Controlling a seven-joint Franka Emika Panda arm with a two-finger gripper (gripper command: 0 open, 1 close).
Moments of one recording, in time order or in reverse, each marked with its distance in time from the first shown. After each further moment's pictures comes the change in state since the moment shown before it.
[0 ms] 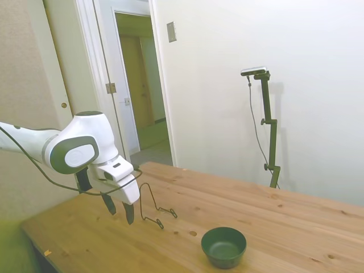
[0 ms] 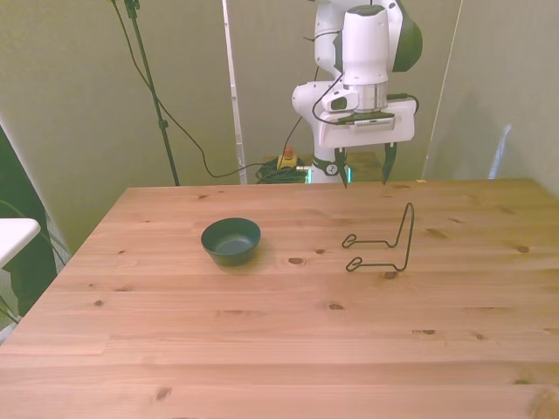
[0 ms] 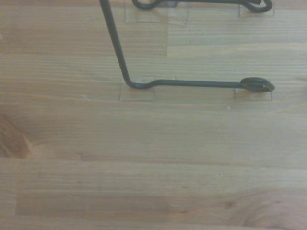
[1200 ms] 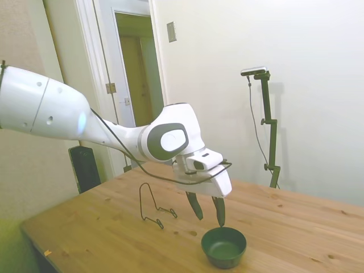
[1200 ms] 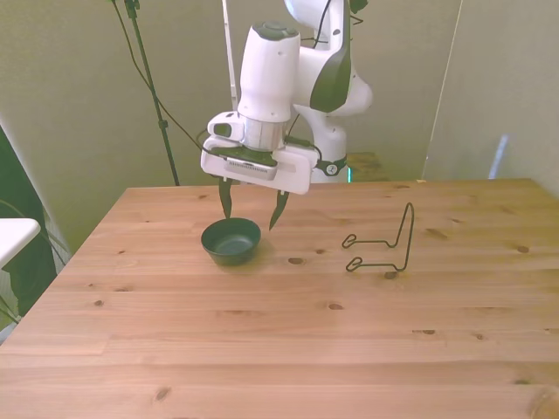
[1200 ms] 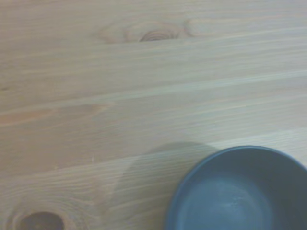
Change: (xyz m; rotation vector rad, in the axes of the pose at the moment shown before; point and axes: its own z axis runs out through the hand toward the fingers) arm 0.245 0.047 0.020 -0.263 0.143 0.165
